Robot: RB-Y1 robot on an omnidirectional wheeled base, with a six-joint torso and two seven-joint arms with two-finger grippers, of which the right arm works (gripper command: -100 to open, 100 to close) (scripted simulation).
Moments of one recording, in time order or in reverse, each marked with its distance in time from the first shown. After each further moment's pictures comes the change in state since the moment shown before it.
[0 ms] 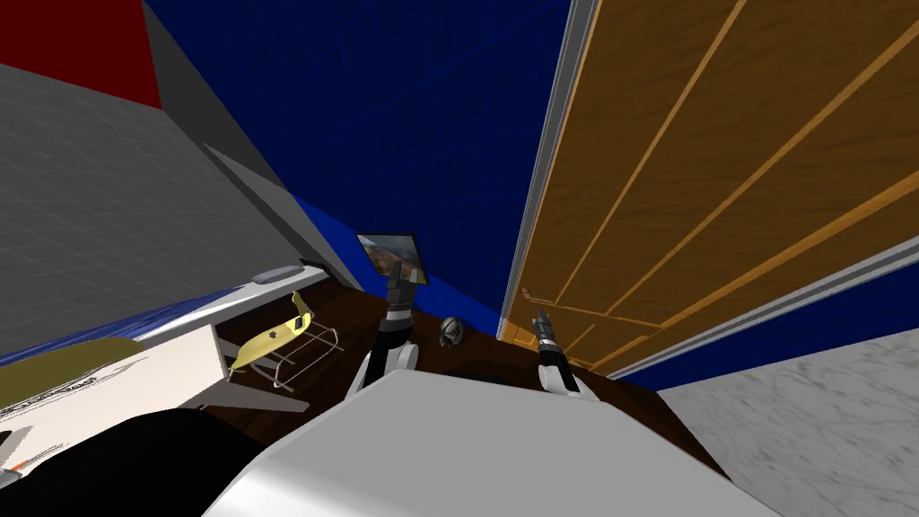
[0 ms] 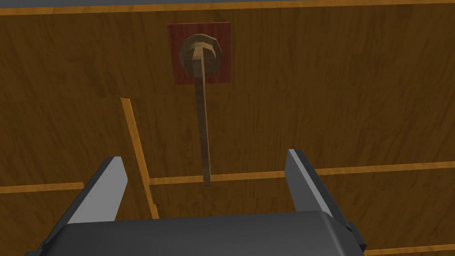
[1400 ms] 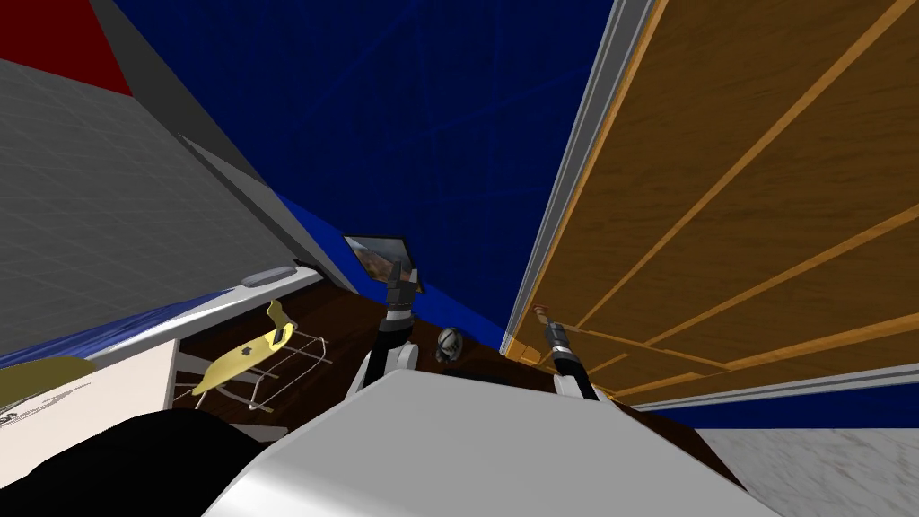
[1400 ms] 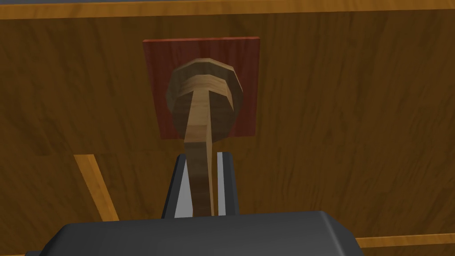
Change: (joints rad) arm 0.029 -0.095 0.048 0.037 -0.053 -0.041 -0.077
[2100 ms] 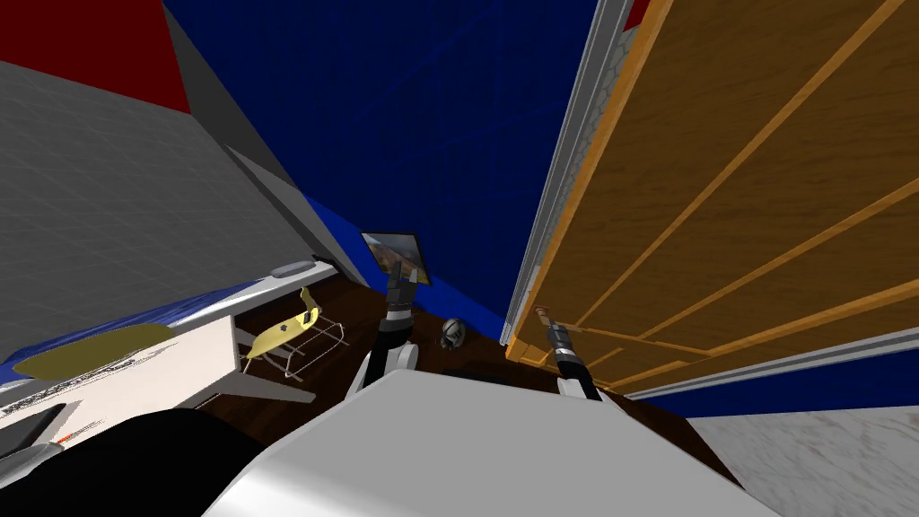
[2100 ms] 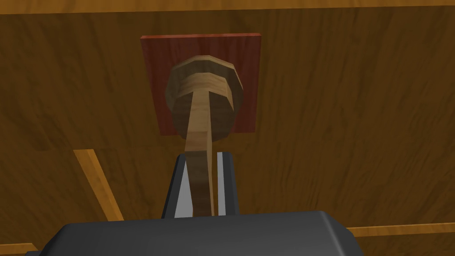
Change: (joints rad) arm 0.010 -0.019 0.010 0.006 0.005 -0.015 -0.022
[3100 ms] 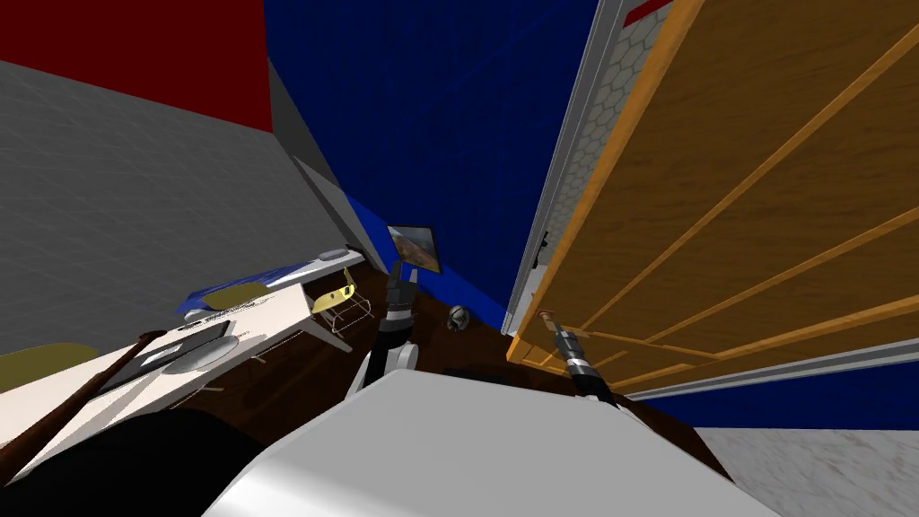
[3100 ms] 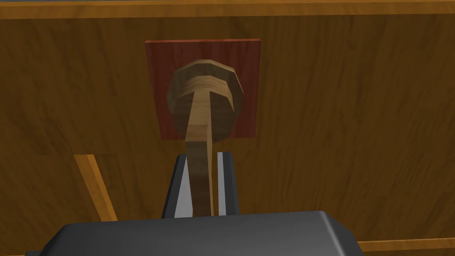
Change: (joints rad) arm 0.075 -0.085 0.076 -0.031 0.037 -0.063 -0.119
